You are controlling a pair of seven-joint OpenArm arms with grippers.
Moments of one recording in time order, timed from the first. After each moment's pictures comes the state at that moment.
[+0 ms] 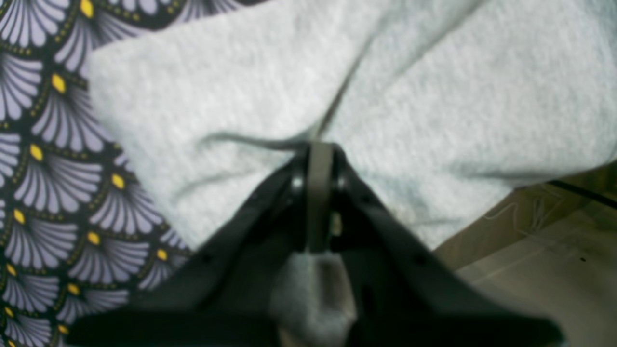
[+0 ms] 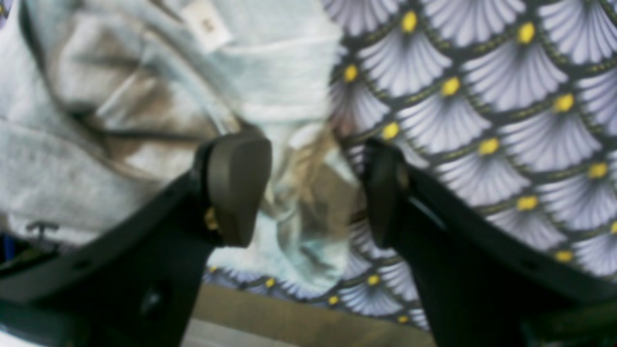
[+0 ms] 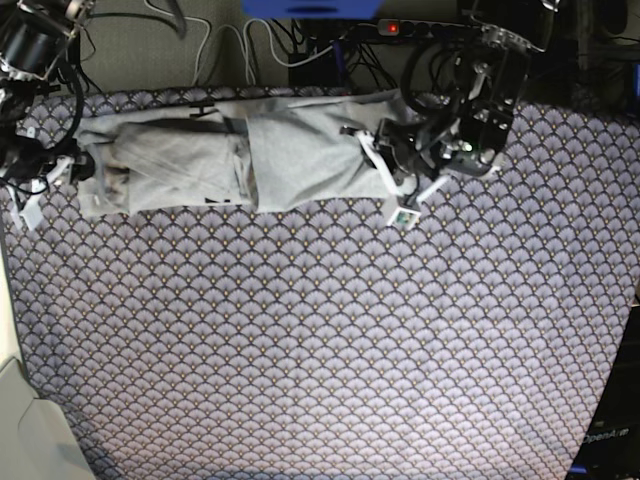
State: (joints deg) left arm 5.1 -13.5 17.1 99.0 -28.3 -0.4 68.2; right arm -0.5 21.5 38.5 75.9 32.9 39.7 -77.9
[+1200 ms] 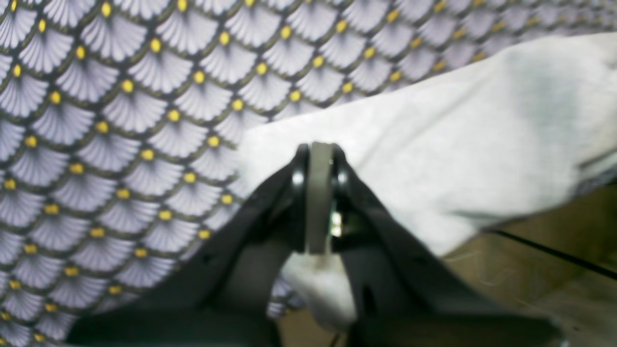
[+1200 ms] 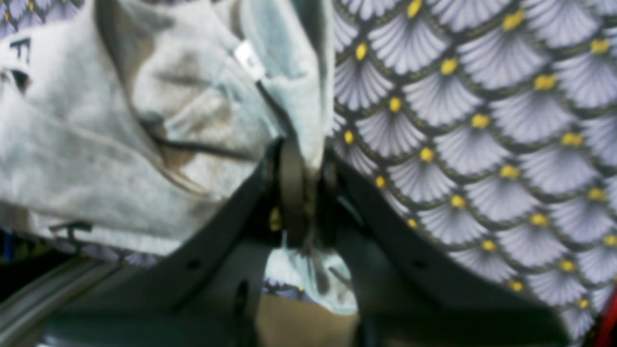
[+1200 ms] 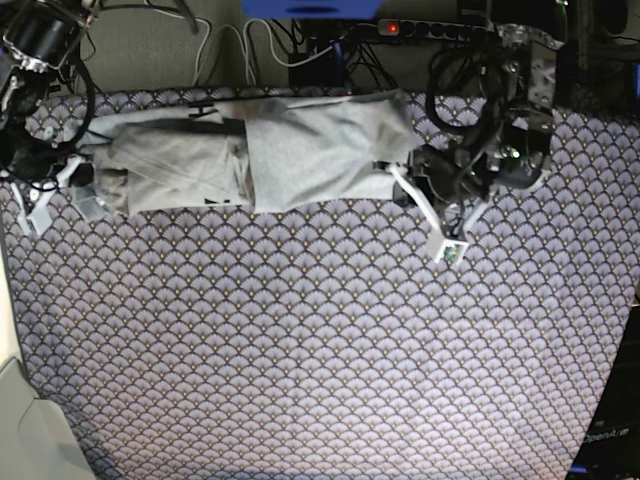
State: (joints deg) left arm 6.0 -13.5 6.1 109.4 -31.0 -0.6 69.4; right arm -3.4 17.8 38.3 87.0 33.4 39.6 -78.6
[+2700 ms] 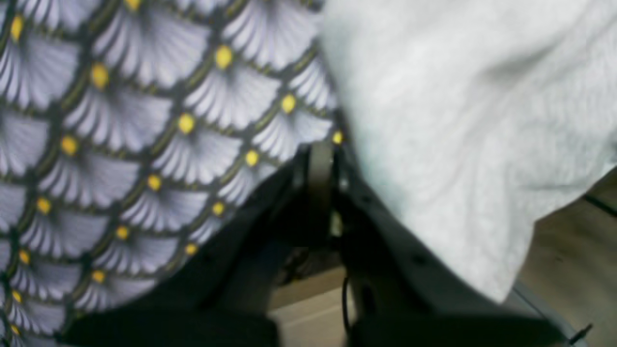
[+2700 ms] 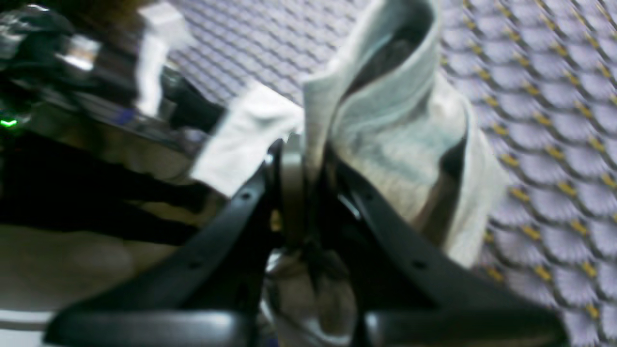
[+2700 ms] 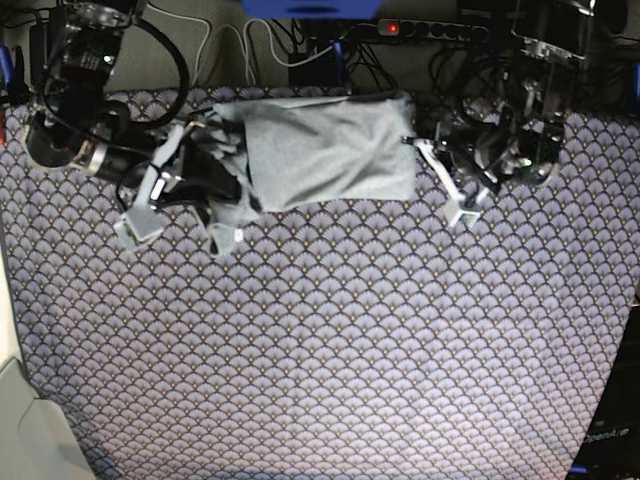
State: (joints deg) left arm 5.8 -20.6 7.3 94.5 -35.3 -0.6 73.0; right arm -10.4 4.4 21.8 114.6 65.2 39.6 -82.9
